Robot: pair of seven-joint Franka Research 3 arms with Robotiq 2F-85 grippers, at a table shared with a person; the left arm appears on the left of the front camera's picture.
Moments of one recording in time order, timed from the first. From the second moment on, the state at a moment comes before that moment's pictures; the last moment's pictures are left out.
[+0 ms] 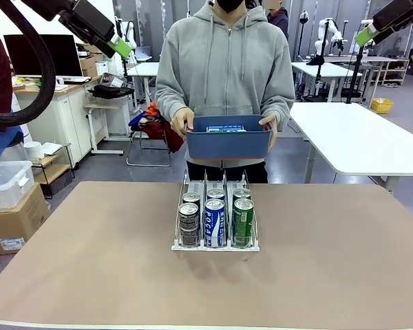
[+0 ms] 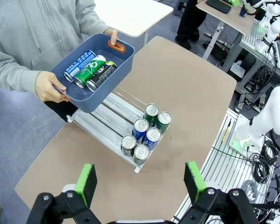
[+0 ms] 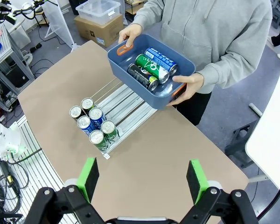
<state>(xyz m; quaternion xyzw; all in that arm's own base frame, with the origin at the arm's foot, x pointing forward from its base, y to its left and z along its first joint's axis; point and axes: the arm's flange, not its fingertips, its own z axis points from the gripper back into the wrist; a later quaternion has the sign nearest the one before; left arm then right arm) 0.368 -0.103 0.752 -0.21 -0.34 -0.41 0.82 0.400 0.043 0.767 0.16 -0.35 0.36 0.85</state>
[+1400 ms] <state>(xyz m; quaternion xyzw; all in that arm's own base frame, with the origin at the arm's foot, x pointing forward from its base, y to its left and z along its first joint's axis) 0.368 -0.103 0.752 -0.21 -0.34 -0.41 0.82 0.400 0.043 0.767 0.16 -0.35 0.36 0.85</state>
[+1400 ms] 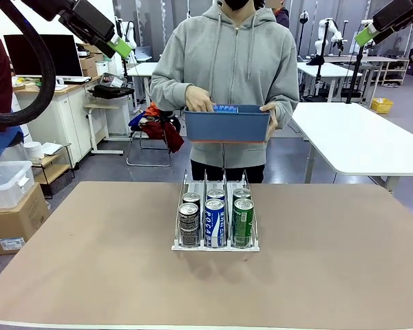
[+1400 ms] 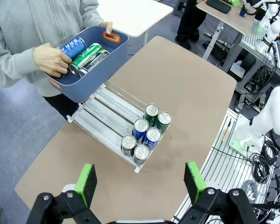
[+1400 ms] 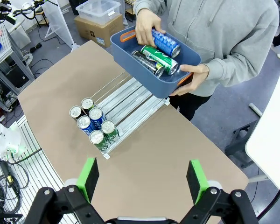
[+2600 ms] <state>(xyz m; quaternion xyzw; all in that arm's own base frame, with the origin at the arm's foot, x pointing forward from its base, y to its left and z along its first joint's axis) 0.368 -0.103 0.752 -0.21 -0.34 -0.41 0.82 0.400 0.043 0.767 0.16 -0.35 0.36 0.85</state>
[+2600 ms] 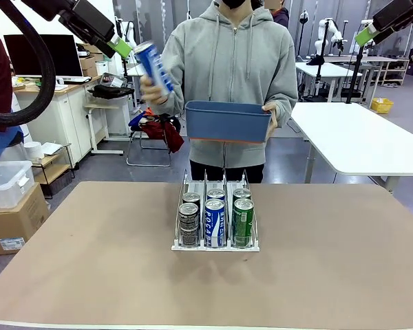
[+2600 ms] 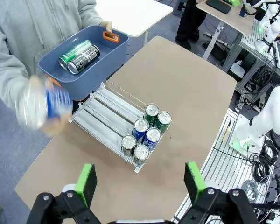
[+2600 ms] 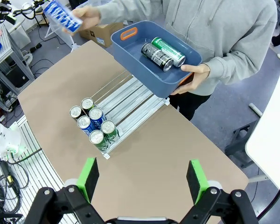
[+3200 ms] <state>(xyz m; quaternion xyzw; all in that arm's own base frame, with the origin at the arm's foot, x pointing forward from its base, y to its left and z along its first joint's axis) 0.368 -0.103 0.752 -0.21 -0.34 -0.41 0.82 0.400 0.043 0.767 0.16 -0.35 0.36 0.85</state>
